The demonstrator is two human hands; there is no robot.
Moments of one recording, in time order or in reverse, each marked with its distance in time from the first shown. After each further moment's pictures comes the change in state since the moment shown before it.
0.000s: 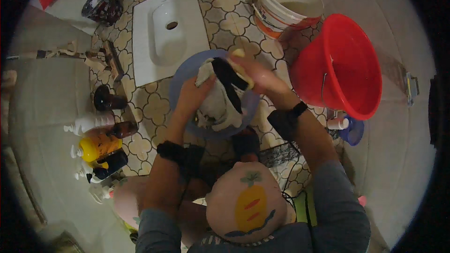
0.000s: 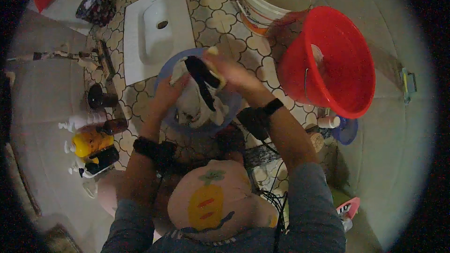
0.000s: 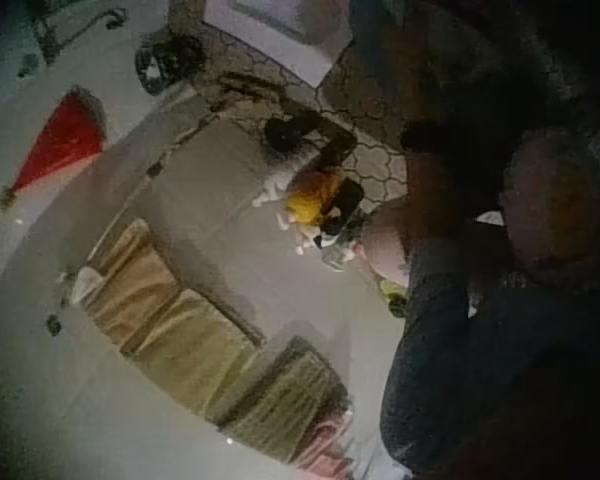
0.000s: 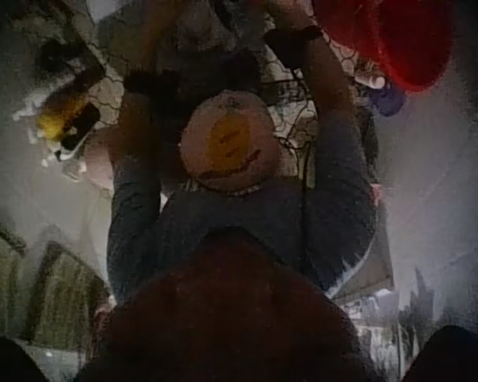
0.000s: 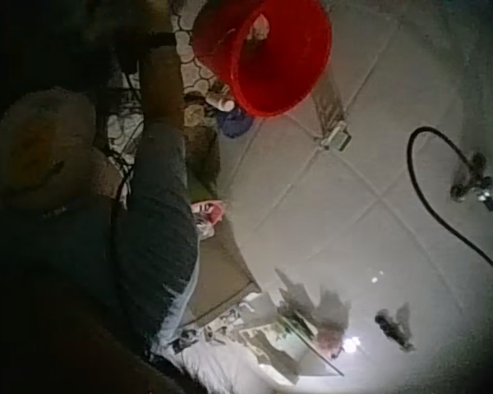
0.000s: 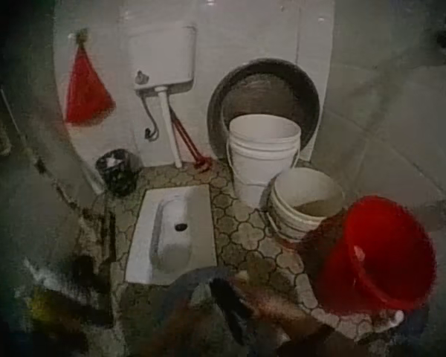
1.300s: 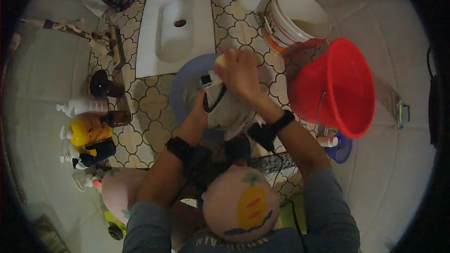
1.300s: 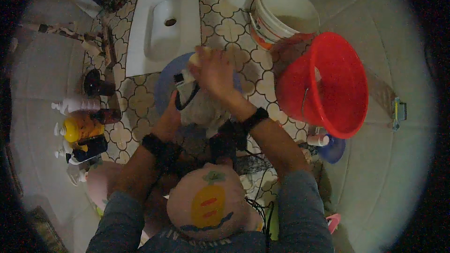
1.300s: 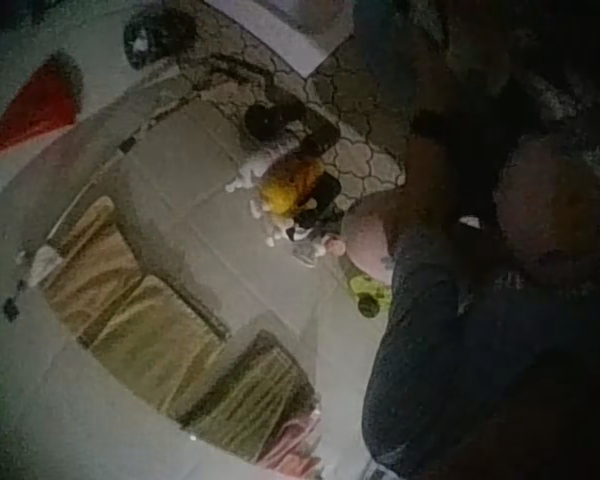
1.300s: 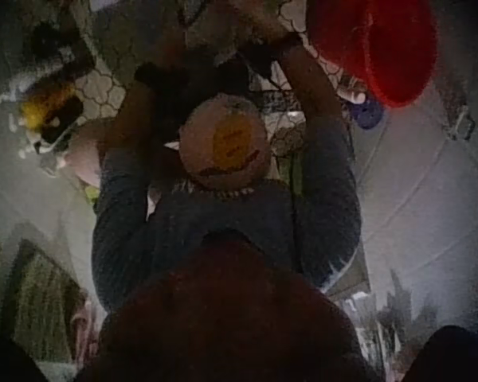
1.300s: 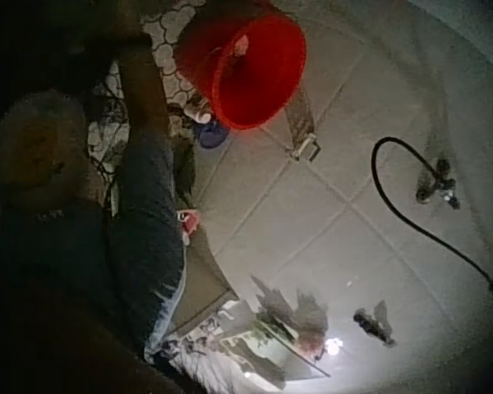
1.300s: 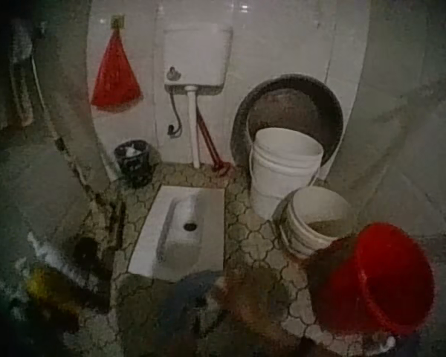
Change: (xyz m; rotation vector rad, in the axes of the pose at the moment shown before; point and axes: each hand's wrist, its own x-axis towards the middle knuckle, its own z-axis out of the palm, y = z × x) left_hand -0.034 -0.029 0.032 -1.143 -0.211 -0.076; right_hand 0.010 -0.005 0.072 -1.544 0.380 -0.587
